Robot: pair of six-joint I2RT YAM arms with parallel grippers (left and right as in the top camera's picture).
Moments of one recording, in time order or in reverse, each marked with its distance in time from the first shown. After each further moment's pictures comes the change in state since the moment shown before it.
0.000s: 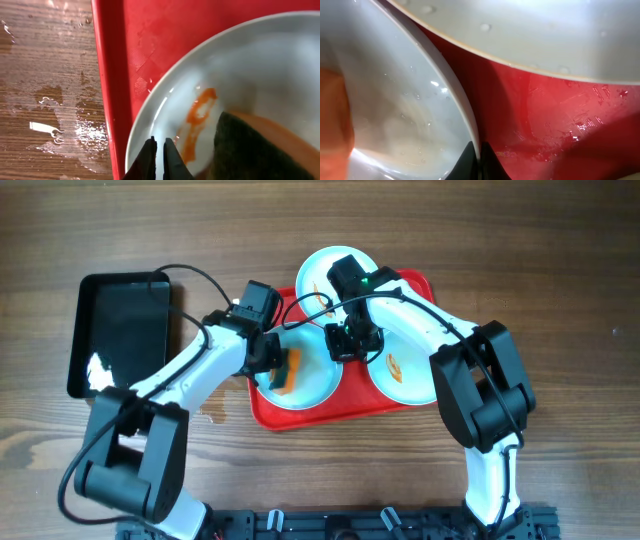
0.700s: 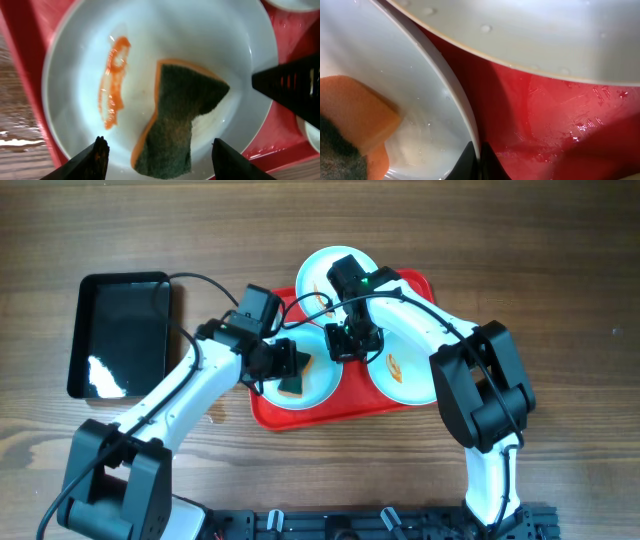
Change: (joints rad) left arm -0.041 -0.124 -0.045 -0.013 0.237 -0.008; right arm 0.000 0.000 0.000 0.001 0.000 0.000
